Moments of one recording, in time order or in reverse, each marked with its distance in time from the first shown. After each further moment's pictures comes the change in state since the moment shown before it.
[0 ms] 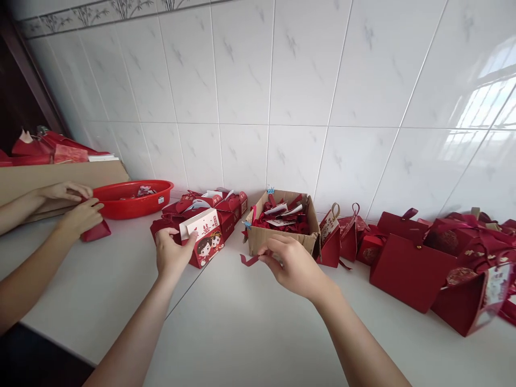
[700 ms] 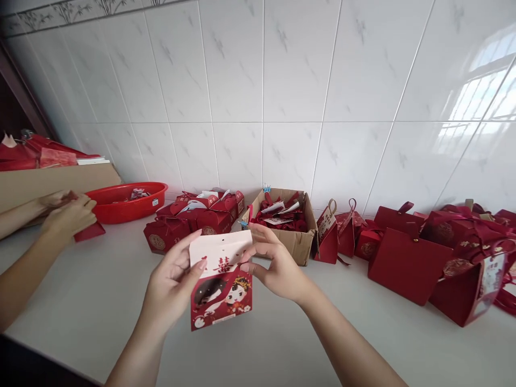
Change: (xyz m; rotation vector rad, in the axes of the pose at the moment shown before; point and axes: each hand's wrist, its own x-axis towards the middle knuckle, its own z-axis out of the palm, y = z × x) left_hand -0.078 0.053 -0.050 -0.756 -0.482 0.135; right_hand 0.005 -0.002 0.025 0.501 0.047 0.064
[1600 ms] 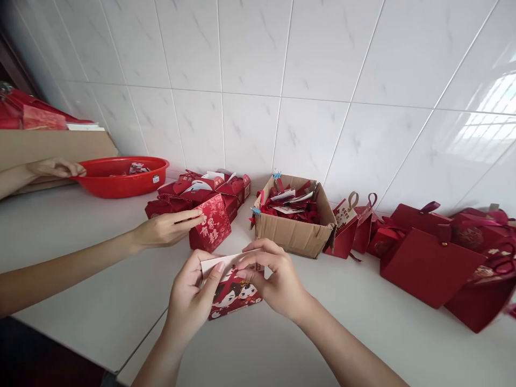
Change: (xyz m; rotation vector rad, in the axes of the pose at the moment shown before) left_hand -0.025 -0.038 0.005 0.138 -0.007 -0.043; right_hand -0.007 0.023 0.046 -0.099 0.103 -0.050
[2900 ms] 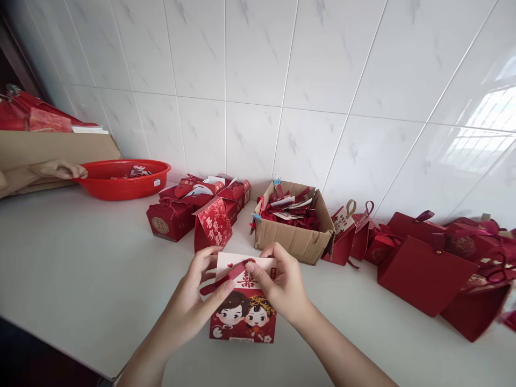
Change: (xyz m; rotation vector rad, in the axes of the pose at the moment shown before) left_hand 0.001 0.014 -0.018 0.013 -0.255 -0.126; right_hand -0.004 -0.002 0.005 0.125 0.194 0.268
